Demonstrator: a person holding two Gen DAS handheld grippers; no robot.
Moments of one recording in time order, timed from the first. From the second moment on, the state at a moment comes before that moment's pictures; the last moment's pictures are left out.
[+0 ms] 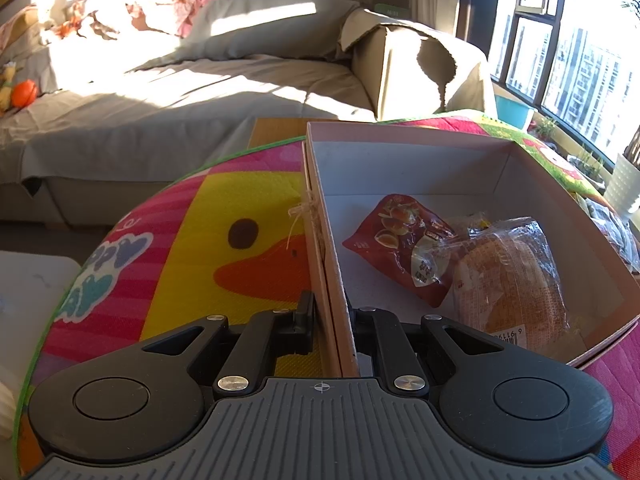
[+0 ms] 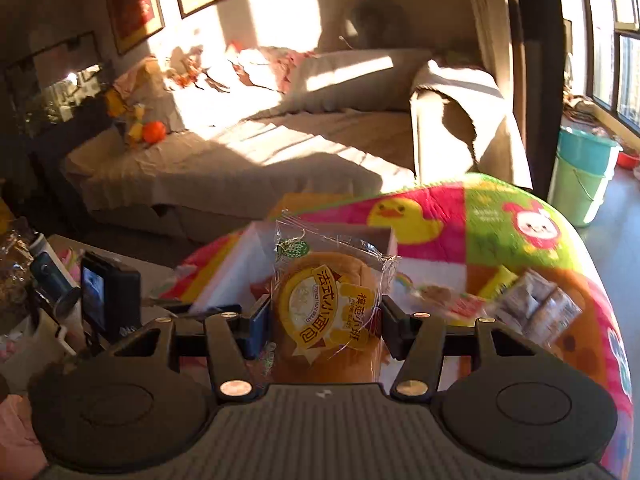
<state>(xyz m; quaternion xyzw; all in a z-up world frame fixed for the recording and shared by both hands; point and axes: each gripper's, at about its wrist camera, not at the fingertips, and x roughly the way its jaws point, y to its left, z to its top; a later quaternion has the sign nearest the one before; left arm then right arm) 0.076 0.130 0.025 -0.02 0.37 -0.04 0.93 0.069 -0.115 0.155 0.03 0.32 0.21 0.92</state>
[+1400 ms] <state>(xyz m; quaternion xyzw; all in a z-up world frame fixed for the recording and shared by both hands) 0.081 0.131 0.024 -0.01 0.38 -0.03 0.93 0.144 -0.225 0.061 0.02 0.37 -0.05 0.93</state>
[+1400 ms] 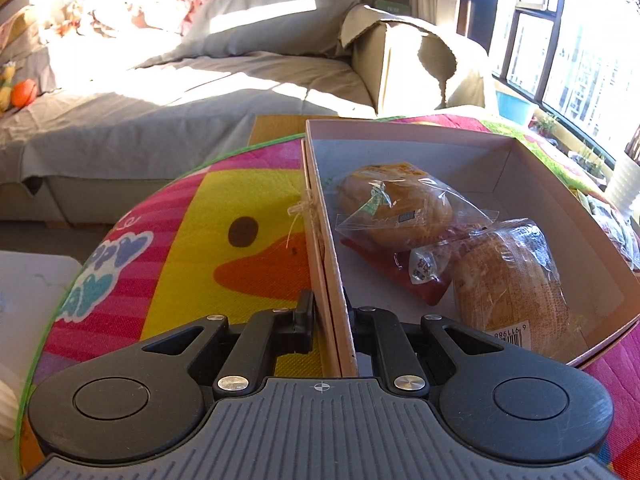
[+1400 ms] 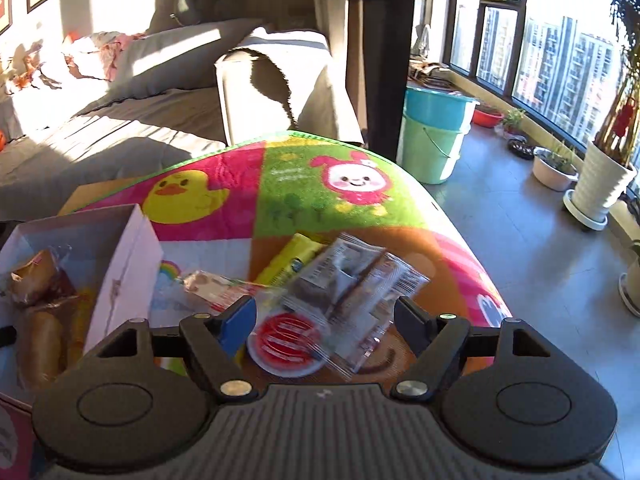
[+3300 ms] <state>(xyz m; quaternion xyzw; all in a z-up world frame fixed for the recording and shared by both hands) 0.067 0.138 0.033 -0.04 0.37 -0.03 0.93 0.204 -0.159 0.014 0.07 0.44 0.13 0.89</state>
